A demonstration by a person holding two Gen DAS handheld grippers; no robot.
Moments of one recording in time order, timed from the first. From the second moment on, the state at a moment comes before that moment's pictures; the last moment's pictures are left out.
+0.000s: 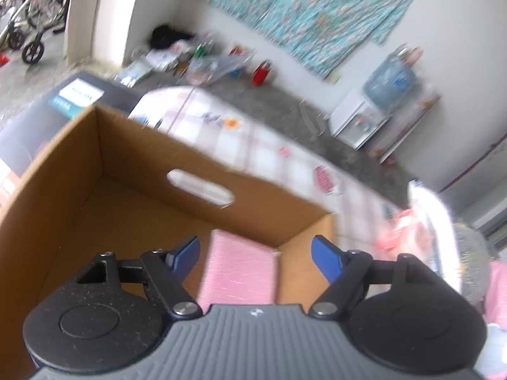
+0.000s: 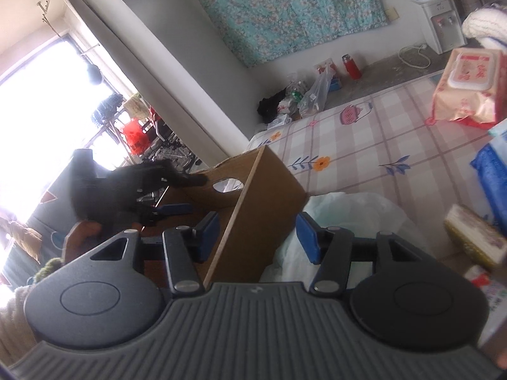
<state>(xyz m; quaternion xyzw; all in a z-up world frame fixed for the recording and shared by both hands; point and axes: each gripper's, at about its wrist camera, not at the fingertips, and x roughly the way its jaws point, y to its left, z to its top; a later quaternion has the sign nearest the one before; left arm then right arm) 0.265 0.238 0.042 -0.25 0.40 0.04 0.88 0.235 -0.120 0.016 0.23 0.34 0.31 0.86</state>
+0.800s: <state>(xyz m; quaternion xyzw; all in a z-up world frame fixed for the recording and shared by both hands) 0.293 -0.124 0.005 -0.09 0.47 -0.23 0.85 0.250 -0.379 0.000 0.27 0.30 0.09 0.91</state>
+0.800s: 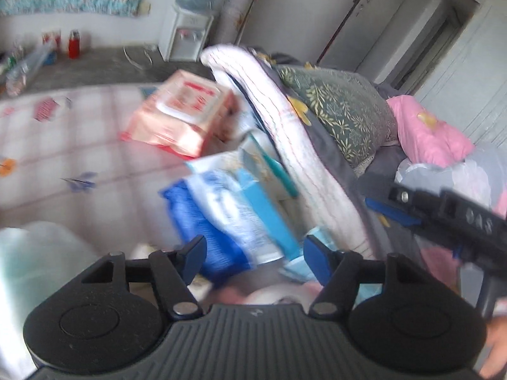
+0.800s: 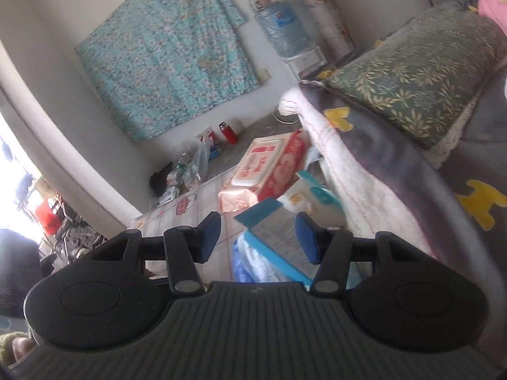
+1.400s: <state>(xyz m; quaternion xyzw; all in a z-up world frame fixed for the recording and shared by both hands) 0.347 -0.163 -0.040 -0.16 0.48 -0.15 0.85 0.257 -0.412 -0.052 0.29 0.32 0.07 0.90</state>
